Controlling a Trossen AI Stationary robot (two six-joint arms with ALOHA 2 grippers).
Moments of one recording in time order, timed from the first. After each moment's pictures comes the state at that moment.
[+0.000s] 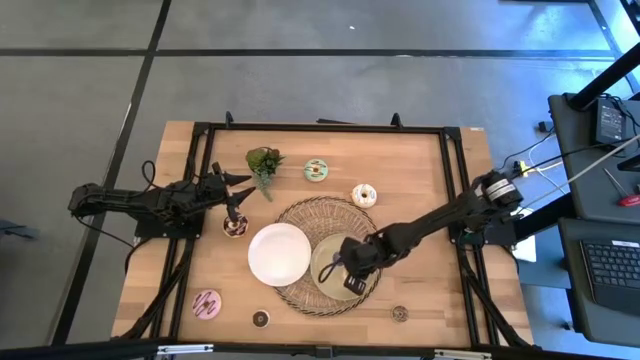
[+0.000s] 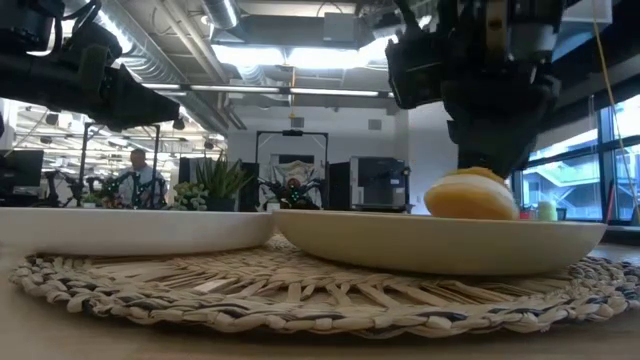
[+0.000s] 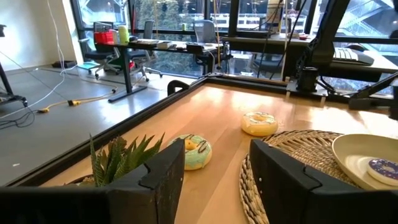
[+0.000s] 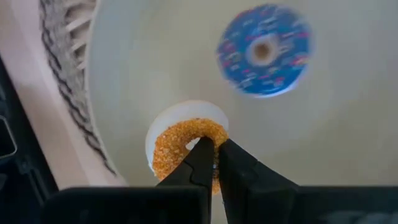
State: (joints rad) left arm 0.00 0.14 0.01 0.07 -0.47 -0.07; right arm 0.40 1.82 1.14 -0.45 -0.05 0.89
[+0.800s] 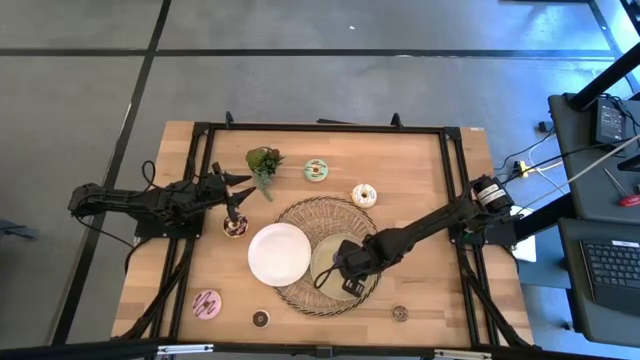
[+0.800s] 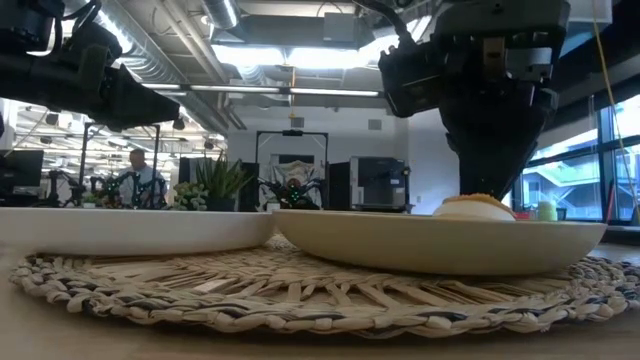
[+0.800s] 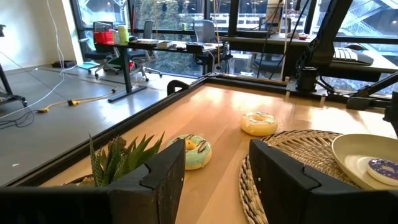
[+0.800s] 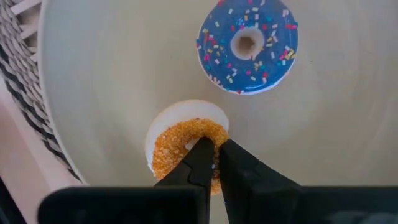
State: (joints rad) left arm 0.00 0.14 0.01 0.07 -0.47 -0.07; right arm 0.41 1.89 1.23 -0.60 0.01 0.87
